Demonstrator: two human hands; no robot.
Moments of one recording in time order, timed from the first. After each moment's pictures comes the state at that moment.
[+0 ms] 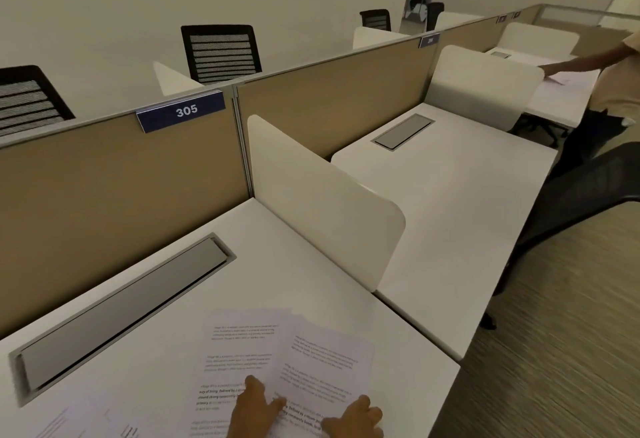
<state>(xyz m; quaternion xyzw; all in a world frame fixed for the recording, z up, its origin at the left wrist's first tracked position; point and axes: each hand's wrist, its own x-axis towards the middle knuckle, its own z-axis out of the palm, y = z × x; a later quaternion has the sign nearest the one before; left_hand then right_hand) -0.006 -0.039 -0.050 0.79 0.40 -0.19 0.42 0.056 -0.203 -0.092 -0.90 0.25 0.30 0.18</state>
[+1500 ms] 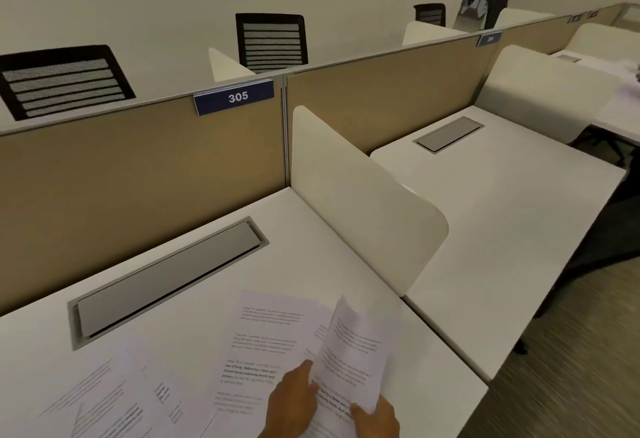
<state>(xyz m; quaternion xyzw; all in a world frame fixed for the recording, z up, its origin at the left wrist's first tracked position) -0.007 -0.070 -0.060 0.85 0.32 -0.09 0.41 0.052 -0.228 -0.046 -0.81 0.21 0.28 0.47</state>
